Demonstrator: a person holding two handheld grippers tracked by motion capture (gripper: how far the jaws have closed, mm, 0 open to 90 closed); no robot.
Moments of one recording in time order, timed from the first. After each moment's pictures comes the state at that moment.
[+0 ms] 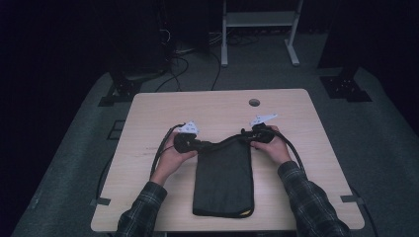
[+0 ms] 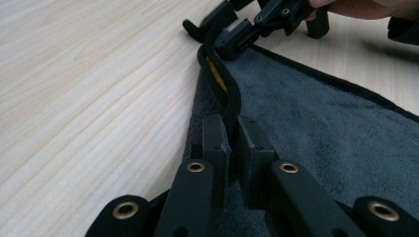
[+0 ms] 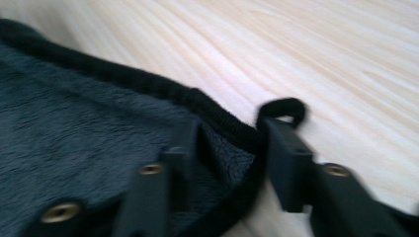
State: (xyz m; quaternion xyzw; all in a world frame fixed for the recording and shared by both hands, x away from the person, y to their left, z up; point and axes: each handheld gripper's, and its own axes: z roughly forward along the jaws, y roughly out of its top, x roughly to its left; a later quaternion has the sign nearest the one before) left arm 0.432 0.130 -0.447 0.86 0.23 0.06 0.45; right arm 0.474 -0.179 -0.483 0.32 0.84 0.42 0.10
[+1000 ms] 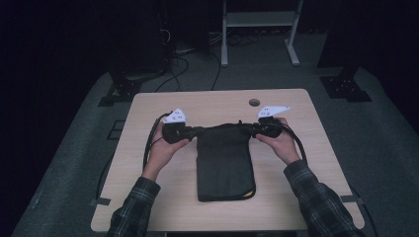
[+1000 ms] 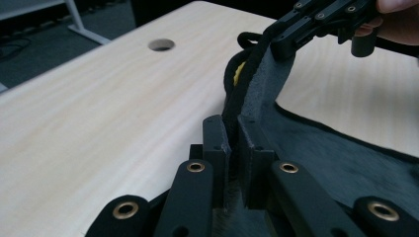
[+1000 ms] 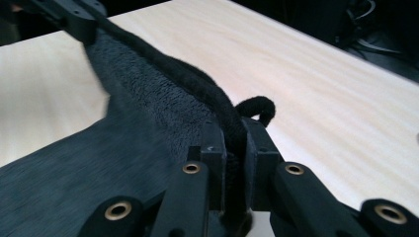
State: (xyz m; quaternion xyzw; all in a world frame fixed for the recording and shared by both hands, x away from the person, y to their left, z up) left arm 0.422 0.152 -0.399 0.83 0.23 0.12 0.49; right arm 0.436 -0.185 -0.413 0.28 0.82 0.48 0.13
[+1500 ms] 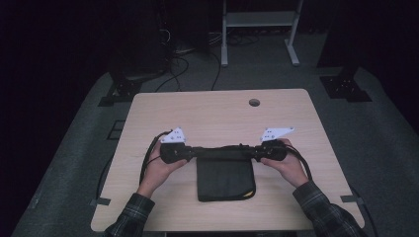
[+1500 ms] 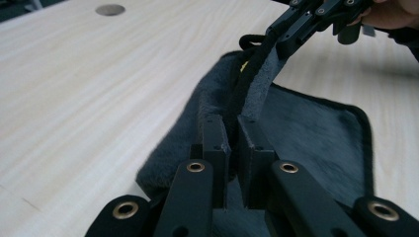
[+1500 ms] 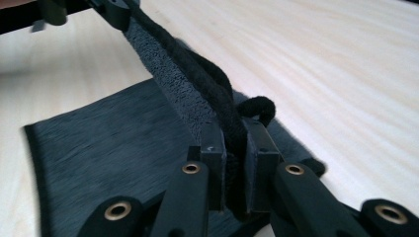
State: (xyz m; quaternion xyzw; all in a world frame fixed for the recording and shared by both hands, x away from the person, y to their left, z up) left arm 0.373 0.158 -0.420 0.84 0.21 0.07 0.49; right arm 0.378 -0.189 -0.436 0.26 0.84 0.48 0.08
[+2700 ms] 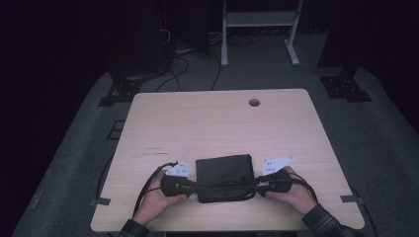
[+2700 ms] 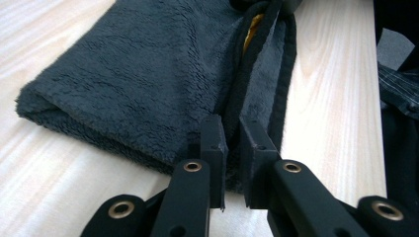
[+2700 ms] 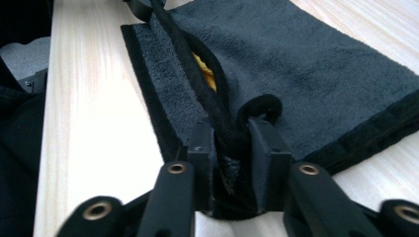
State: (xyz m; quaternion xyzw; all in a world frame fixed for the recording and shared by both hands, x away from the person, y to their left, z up) left arm 0.303 0.153 -0.457 0.88 0.19 0.01 0.42; right arm 0.305 -0.191 -0.464 0.21 0.88 0.43 0.03
